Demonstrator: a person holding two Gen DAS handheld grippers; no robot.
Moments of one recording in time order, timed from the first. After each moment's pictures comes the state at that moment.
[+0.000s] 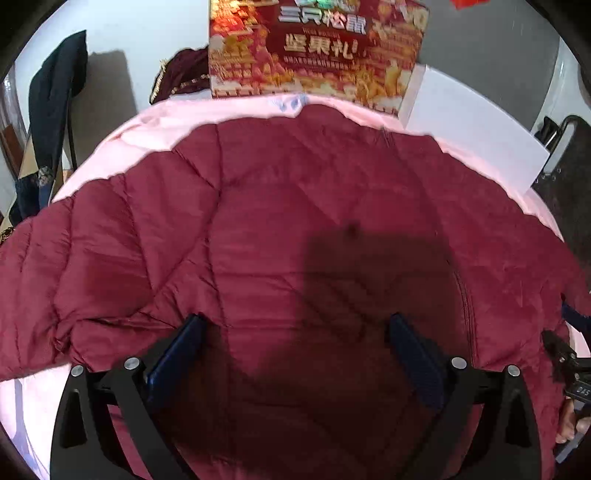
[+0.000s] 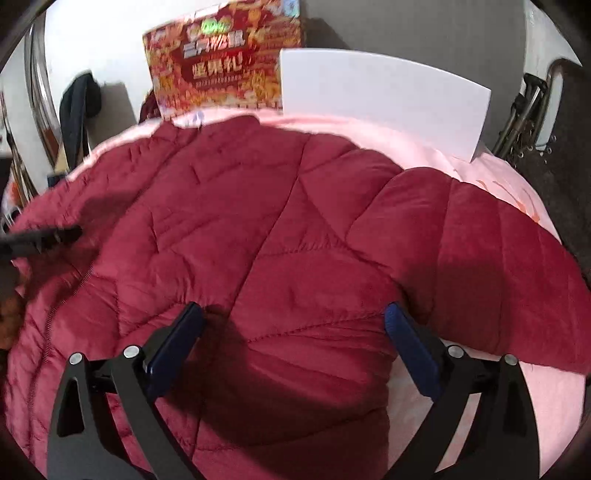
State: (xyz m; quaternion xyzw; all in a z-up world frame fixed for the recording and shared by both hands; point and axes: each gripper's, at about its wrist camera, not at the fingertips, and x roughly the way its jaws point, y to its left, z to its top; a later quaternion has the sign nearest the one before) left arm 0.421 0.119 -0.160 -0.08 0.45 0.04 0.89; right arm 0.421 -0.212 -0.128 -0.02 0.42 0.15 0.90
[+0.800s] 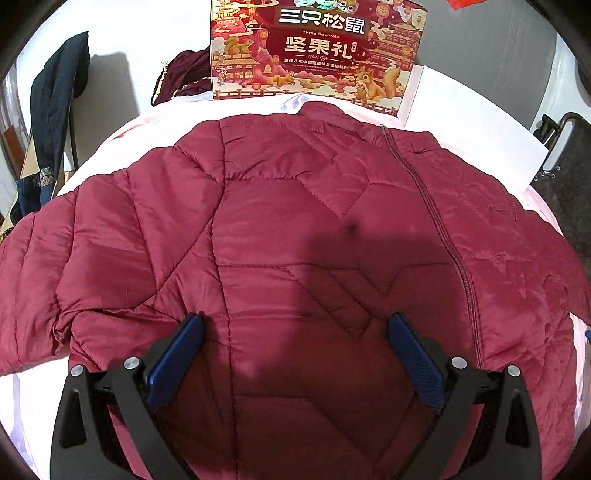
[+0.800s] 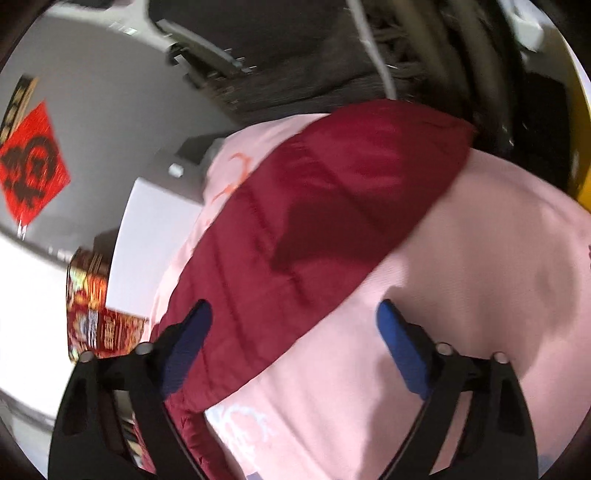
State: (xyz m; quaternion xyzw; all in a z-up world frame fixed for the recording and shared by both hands) left arm 0.416 0.116 -0.164 -0.08 0.45 0.04 0.89; right arm 0.378 -0.504 -0.158 0.50 0.34 -0.10 0.79
